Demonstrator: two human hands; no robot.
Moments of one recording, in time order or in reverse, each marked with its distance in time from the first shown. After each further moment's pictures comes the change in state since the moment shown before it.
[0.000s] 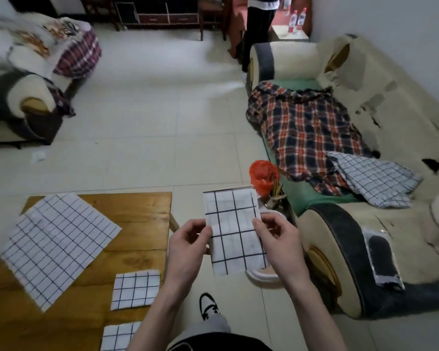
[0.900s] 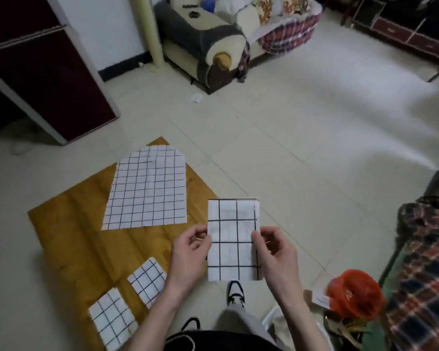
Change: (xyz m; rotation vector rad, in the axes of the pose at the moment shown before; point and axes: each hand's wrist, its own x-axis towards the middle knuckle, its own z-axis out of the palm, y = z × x) left_hand 0.186 0.015 -0.105 -0.195 0.787 -0.119; right_hand 0.242 -0.072 0.255 -0.157 -0.801 -0.099
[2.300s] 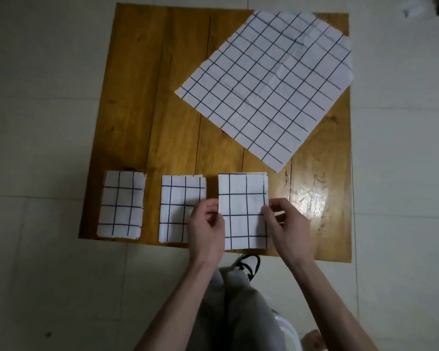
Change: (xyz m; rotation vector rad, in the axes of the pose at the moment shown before) left_hand 0.104 -0.310 -0.029 -0.070 0.878 -0.453; right_hand 0.172 0.261 0.226 -0.631 -0.826 -0.166
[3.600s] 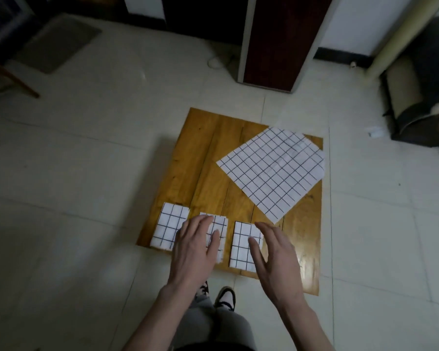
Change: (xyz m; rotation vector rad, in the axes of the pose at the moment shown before) left_hand -0.115 0.114 -0.183 0.495 0.108 0.513; right_hand -0.156 -0.197 -0.060 -0.394 0.041 -0.570
